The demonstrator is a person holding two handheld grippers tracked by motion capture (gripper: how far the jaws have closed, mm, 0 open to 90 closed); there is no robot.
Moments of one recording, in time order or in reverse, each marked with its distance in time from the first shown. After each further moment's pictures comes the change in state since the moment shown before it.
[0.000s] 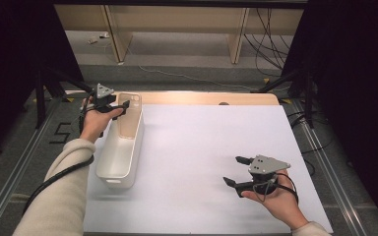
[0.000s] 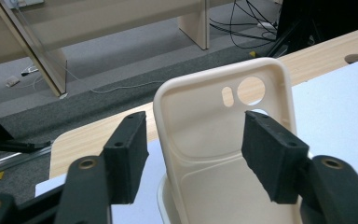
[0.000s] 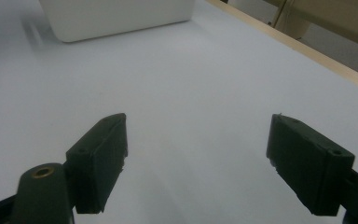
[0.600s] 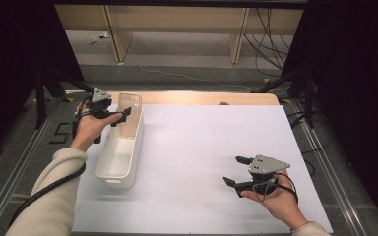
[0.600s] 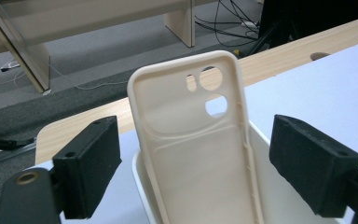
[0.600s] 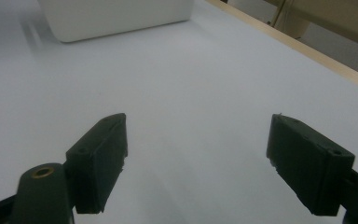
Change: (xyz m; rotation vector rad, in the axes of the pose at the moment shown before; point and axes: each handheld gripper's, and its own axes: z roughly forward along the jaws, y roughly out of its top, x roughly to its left) left arm -0.011 -0.003 -0.029 0.005 -0.061 -0.015; right arm 0.000 0.000 0.000 0.003 -0.004 0.002
